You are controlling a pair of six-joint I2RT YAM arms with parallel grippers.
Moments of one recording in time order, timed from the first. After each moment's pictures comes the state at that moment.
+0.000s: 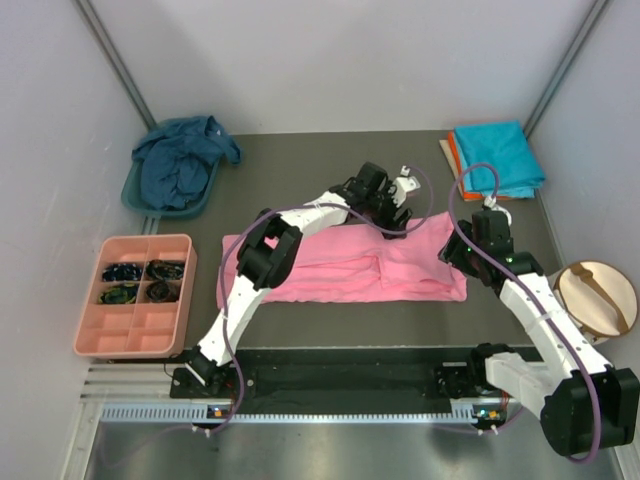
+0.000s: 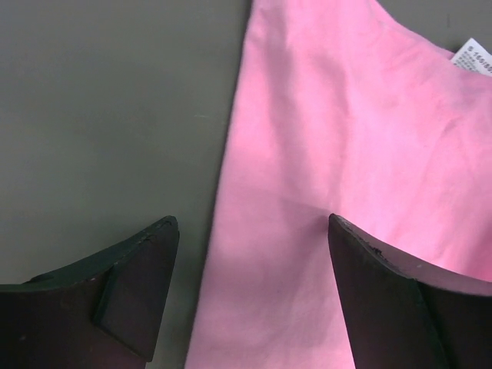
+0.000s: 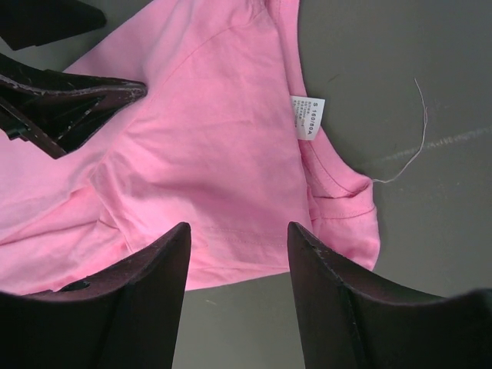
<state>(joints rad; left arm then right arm) -0.70 2.48 2.01 -0.25 0.53 0.24 0.17 0.98 0.71 -0.56 0.08 0.58</state>
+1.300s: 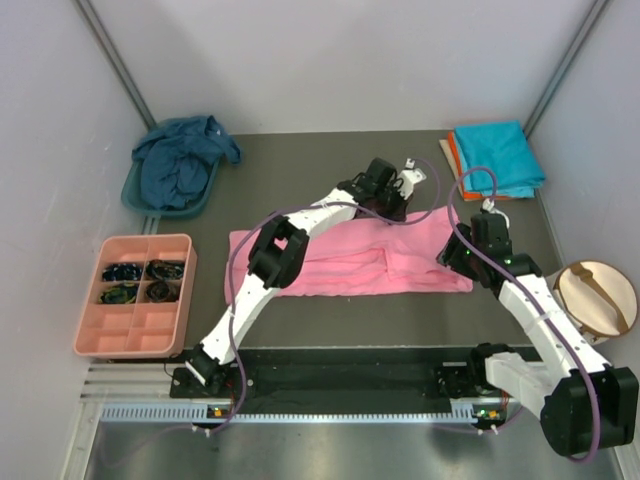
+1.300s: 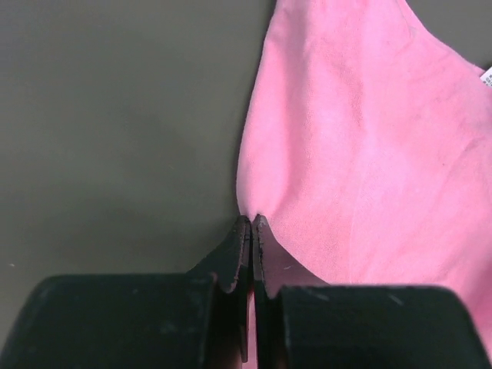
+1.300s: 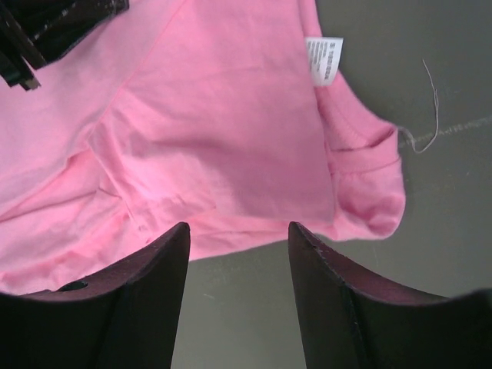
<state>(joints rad) -0.72 2.59 2.23 -0.35 0.43 0.17 0.17 0.98 0.69 -0.55 0.06 0.59</state>
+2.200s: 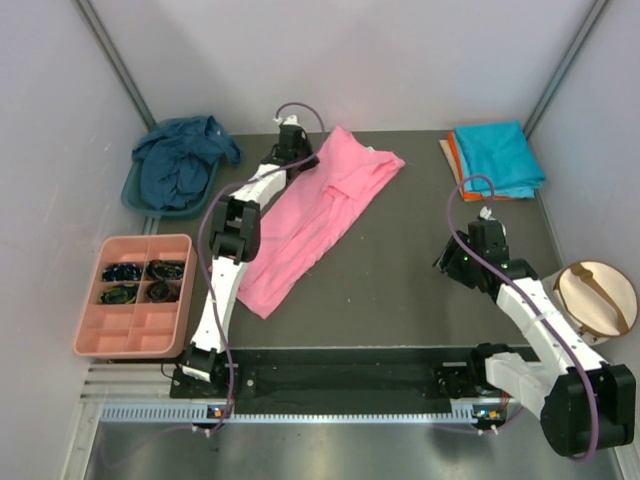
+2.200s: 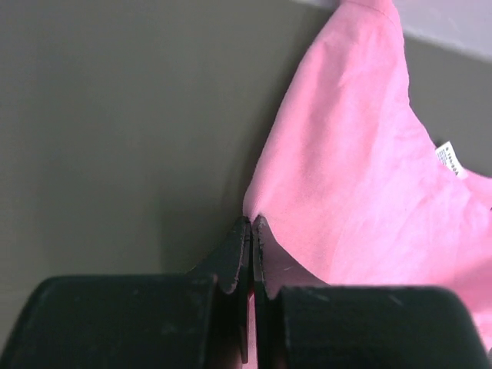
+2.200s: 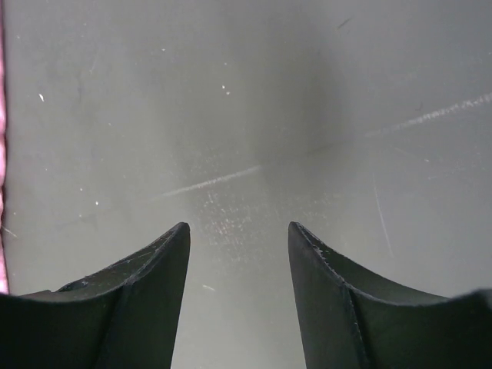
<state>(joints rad) -0.31 2.68 2.29 -0.12 0.08 -0.53 0.17 0.98 0.63 -0.53 0.02 0.62</state>
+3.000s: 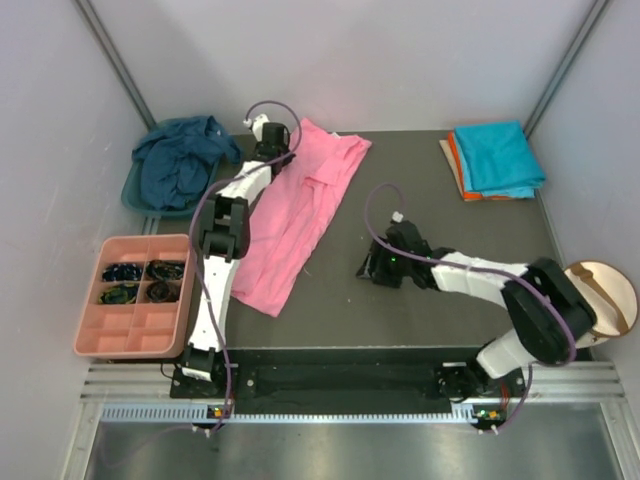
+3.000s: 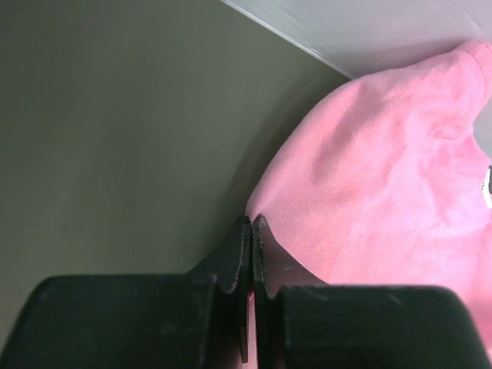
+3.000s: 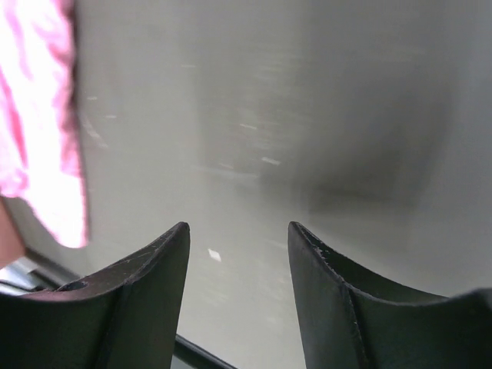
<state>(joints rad) -0.22 2.65 2.26 -0.15 -0.20 -0.65 0.61 1.45 0.67 -0.09 -0.12 0.86</state>
